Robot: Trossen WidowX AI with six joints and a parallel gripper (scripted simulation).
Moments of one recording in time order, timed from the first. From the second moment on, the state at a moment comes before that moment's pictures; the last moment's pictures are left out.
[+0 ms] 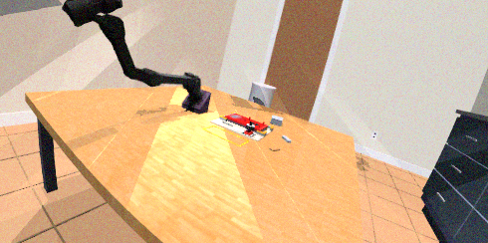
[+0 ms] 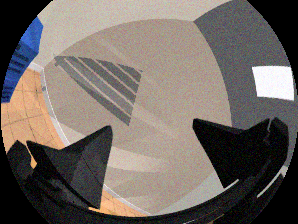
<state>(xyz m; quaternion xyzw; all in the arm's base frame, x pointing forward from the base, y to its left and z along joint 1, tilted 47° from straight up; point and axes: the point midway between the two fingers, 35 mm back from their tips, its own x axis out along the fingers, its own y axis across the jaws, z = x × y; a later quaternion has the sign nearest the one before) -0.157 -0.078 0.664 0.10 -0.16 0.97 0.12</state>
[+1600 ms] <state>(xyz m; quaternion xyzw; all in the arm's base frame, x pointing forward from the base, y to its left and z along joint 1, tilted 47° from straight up) 0.127 0.309 0.544 0.28 0.24 0.63 0.68</state>
